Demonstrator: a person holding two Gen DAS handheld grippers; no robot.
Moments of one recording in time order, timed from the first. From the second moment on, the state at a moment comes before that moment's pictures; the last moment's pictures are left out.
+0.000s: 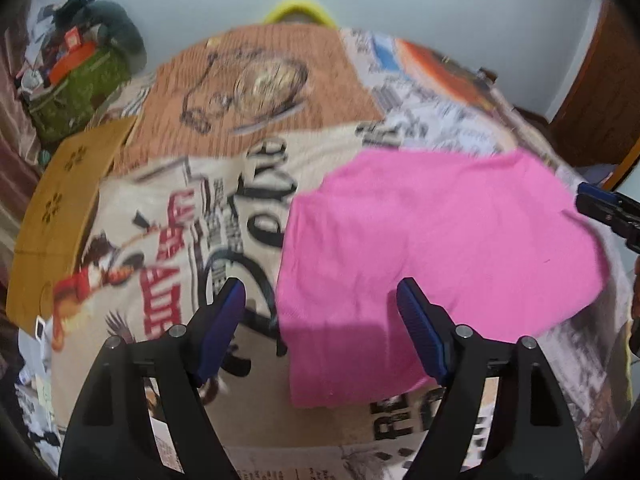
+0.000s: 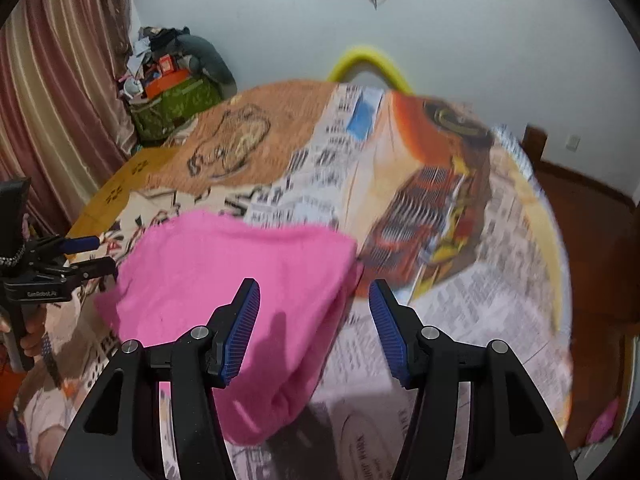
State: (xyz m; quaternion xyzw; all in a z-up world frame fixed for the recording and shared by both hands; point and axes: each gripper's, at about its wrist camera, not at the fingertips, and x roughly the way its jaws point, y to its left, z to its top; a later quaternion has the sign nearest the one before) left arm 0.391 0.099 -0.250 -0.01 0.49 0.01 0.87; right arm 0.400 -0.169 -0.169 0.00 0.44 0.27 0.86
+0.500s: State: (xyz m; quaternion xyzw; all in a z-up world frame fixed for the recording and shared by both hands) left arm 0.385 0.111 -0.273 -0.01 0.50 0.03 0.86; right arm 0.418 -0.159 -0.200 -0.01 0.45 0.24 0.86
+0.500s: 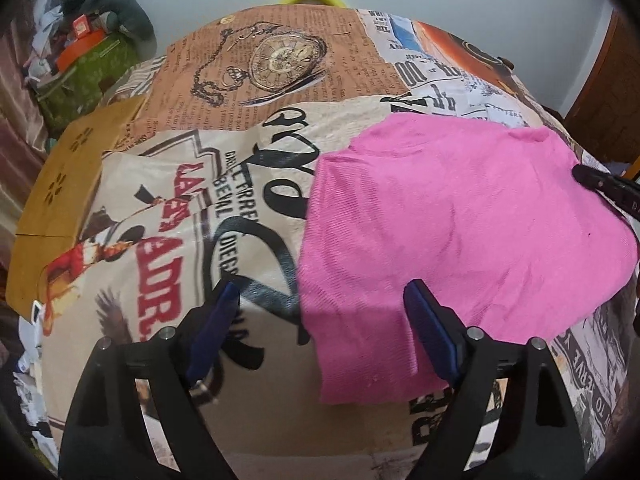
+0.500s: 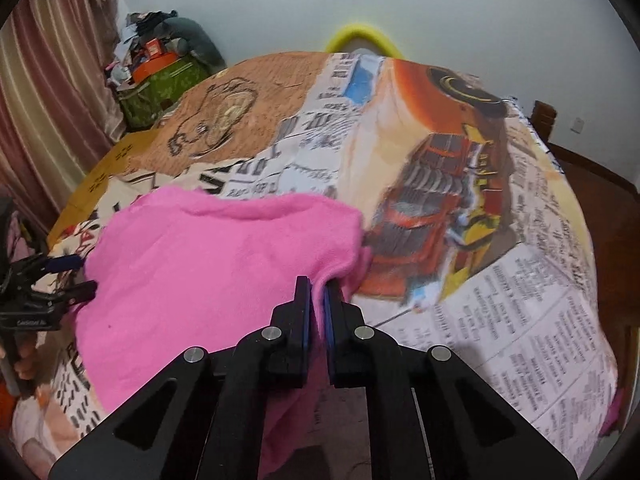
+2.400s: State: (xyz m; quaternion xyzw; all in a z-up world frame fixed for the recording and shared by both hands) left arm 0.310 0.157 -0.131 -0.13 0.40 -0.06 0.91; right arm 0.320 -0.092 -0.092 0.06 0.39 0.36 0.84
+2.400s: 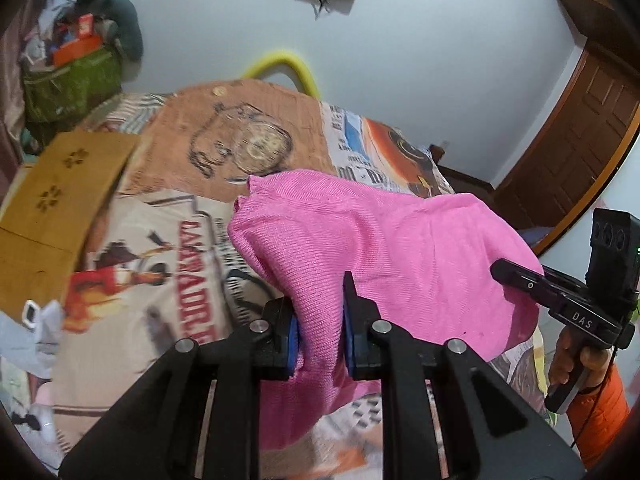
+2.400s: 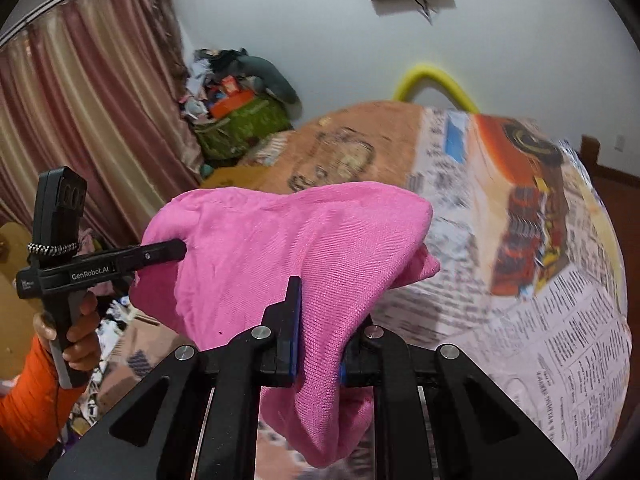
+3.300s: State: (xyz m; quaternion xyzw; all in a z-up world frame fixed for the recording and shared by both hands) left arm 0.291 0.266 -0.261 -0.15 0.52 0.04 0.84; right arm 0.310 0.013 -0.185 -0.01 0.49 0.36 0.80
